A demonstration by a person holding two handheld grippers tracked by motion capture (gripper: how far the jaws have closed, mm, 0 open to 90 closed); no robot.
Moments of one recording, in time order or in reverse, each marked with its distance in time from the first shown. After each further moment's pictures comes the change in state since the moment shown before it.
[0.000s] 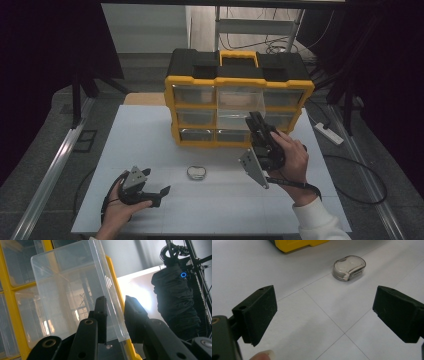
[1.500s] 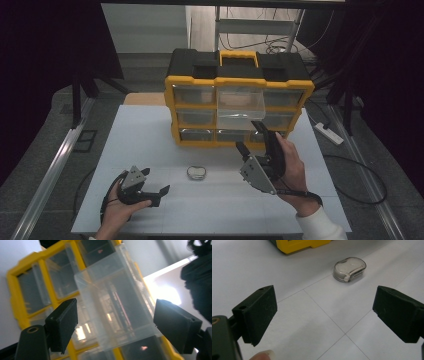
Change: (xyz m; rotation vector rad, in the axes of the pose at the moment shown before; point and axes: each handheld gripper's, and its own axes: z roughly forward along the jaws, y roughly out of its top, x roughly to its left) left arm 0.002 0.000 -0.002 -0.006 -0.001 -0.003; right arm 0.012 0.003 -0.017 -0.039 0.196 0.201
